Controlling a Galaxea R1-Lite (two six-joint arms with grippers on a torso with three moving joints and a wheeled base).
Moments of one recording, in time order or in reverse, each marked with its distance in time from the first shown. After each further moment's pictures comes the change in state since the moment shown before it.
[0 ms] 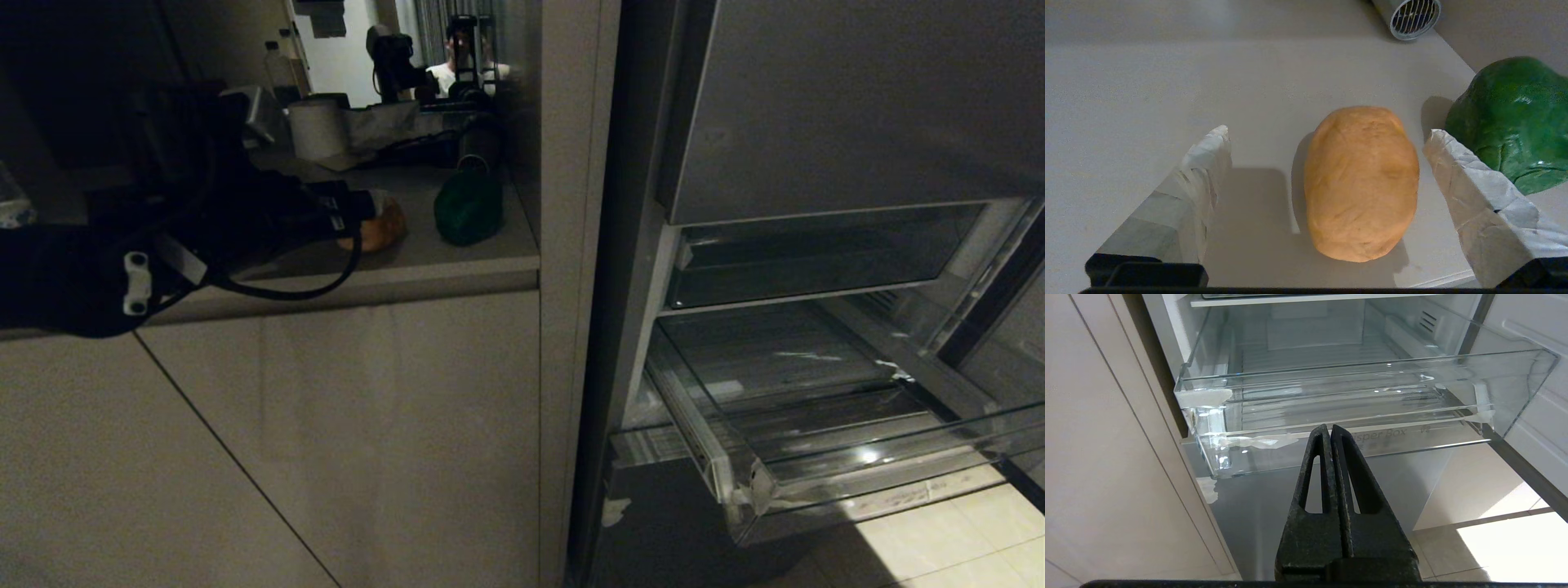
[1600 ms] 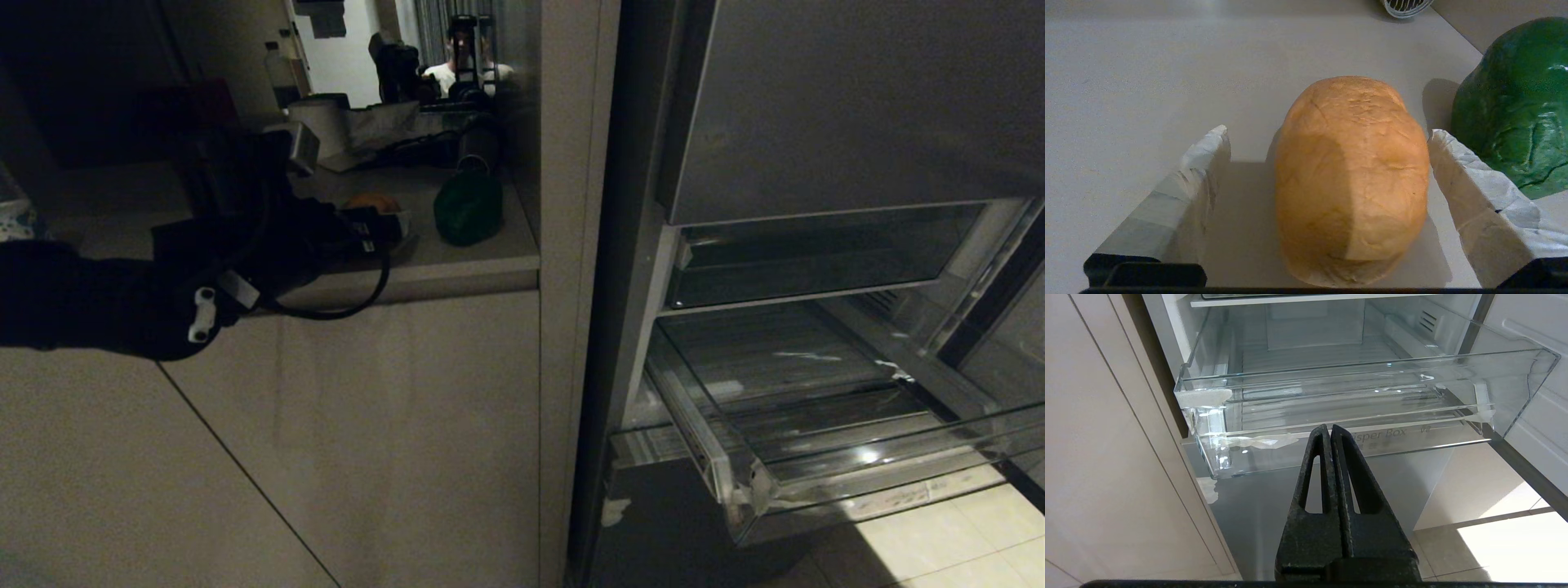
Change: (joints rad) left arm -0.023 0.083 0.042 -0.134 -0.001 0.004; right arm 0.000 0.000 0.000 0.000 0.000 0.001
